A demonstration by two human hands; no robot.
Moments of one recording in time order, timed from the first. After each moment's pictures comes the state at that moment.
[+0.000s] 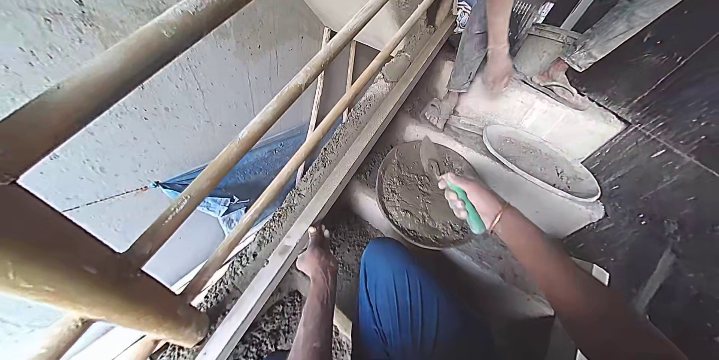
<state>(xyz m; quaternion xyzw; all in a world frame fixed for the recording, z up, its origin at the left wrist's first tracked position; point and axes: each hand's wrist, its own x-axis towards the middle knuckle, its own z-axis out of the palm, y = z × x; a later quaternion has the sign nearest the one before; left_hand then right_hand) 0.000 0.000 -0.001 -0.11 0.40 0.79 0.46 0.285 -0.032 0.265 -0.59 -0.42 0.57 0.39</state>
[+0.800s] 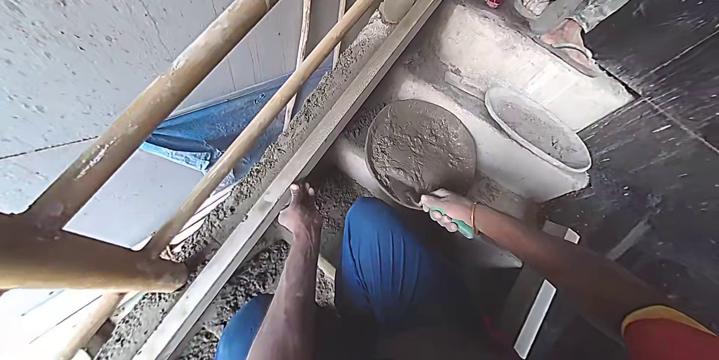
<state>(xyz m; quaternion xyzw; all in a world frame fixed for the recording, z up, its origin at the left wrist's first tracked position) -0.002 0.006 -0.009 -0.10 0.41 0.78 0.46 0.317 -0.054 0.167 -0.70 -0.41 0.58 0.06</state>
